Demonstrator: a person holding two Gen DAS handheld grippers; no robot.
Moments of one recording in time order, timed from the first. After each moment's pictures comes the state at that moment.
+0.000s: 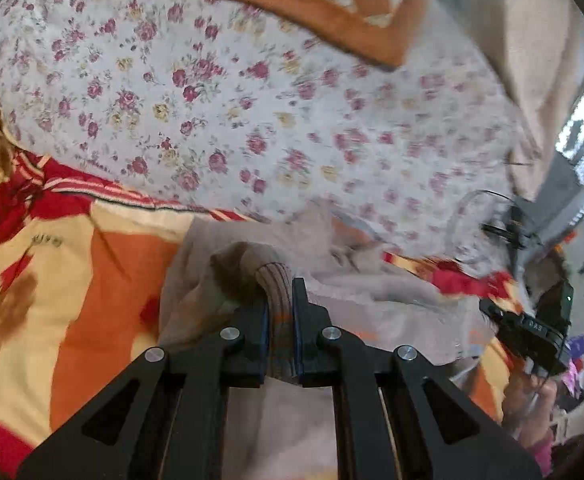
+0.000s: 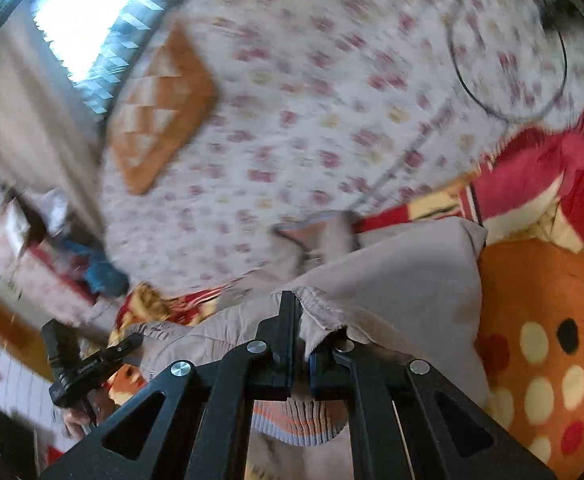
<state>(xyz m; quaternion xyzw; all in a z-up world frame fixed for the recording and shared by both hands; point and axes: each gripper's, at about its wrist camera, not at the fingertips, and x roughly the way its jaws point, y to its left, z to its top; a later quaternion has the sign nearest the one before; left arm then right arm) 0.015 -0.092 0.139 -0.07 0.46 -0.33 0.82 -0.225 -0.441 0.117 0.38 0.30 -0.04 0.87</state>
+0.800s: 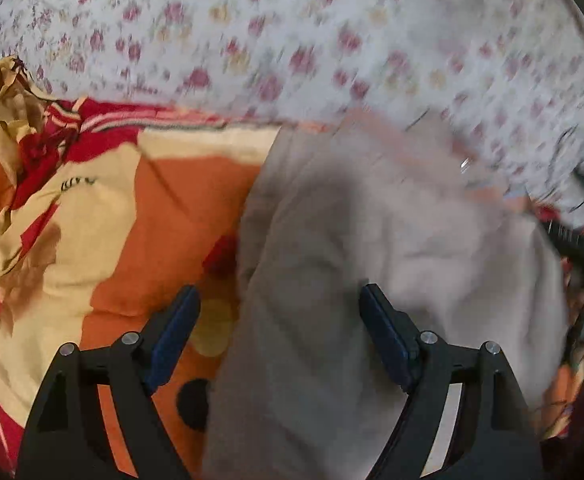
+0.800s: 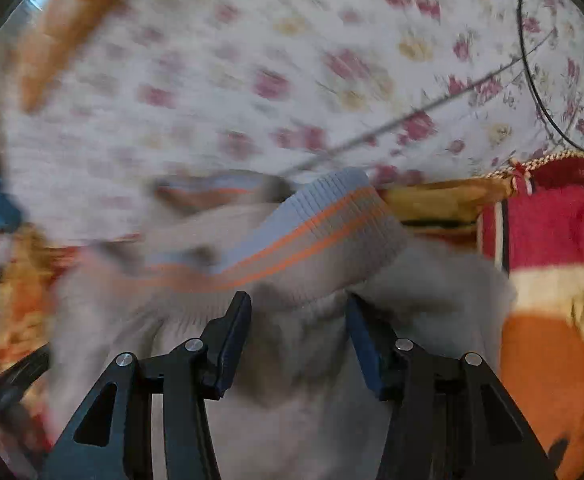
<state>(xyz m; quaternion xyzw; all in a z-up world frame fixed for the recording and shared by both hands) 0.026 -0.085 0.052 0.06 0.54 -0.21 0.82 -0.088 -0.445 0.029 0.23 0.46 -0.14 0.85</state>
